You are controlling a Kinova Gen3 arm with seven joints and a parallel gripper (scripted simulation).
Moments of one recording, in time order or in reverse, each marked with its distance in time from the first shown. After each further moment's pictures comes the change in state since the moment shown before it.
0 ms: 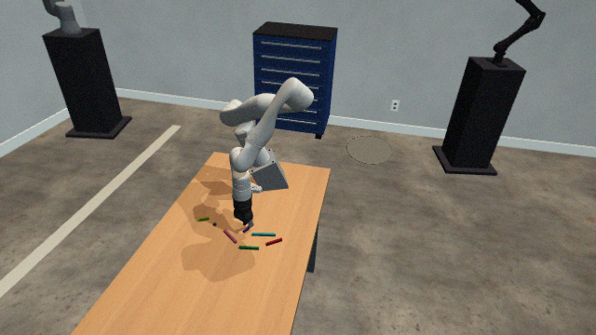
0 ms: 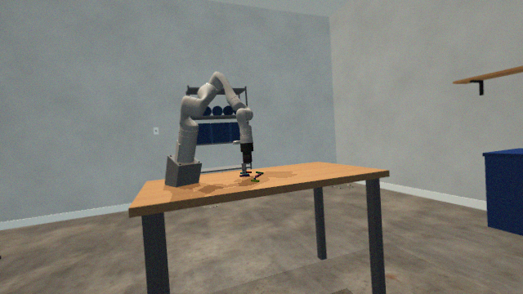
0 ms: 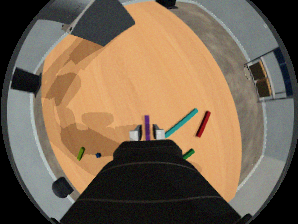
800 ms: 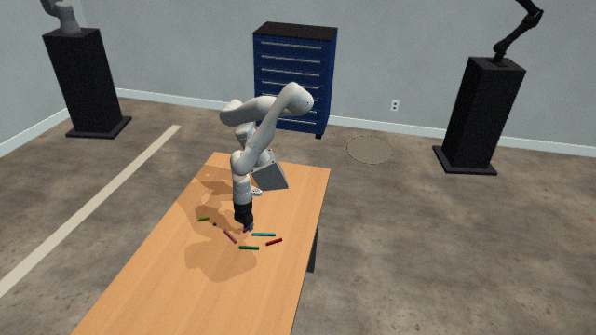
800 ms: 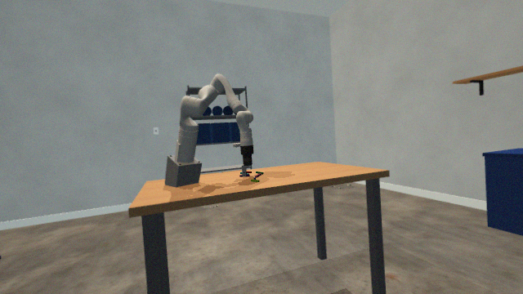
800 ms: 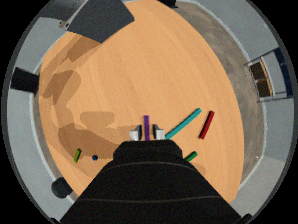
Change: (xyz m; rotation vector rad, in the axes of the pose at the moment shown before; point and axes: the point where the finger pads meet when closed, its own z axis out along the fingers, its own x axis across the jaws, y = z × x) arm 0.001 0.000 0.015 0.000 0.002 -0.001
